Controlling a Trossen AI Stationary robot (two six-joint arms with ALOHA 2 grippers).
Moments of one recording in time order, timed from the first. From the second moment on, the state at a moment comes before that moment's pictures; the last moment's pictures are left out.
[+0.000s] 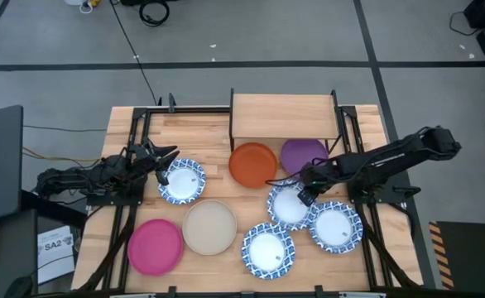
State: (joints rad) left arm 0.02 0.01 0.01 0.16 -0.47 -0.04; right arm 0.08 1.16 0.51 -0.54 -0.03 0.92
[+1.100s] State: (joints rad) left arm 0.02 0.01 0.01 0.16 -0.47 -0.04; right arm 0.03 1.00 0.61 -0.59 -0.02 0.88
